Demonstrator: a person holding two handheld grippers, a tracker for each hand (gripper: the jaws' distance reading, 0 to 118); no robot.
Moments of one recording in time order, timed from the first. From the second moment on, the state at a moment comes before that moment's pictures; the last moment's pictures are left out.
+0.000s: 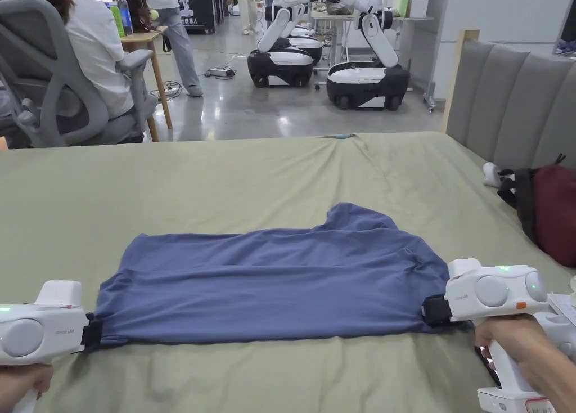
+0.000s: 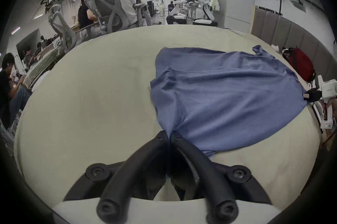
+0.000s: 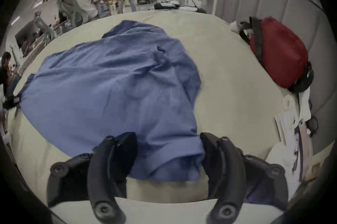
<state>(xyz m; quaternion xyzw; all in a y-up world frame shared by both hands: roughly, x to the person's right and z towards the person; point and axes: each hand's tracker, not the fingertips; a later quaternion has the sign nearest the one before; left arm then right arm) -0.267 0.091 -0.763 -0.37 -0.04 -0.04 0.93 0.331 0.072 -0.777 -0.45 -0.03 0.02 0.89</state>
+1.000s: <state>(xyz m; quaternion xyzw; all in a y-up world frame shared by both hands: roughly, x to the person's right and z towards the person) -0.289 0.074 -0.637 -0.39 -0.06 0.02 0.92 0.324 0.082 -0.679 -0.47 0.03 0.02 0.88</state>
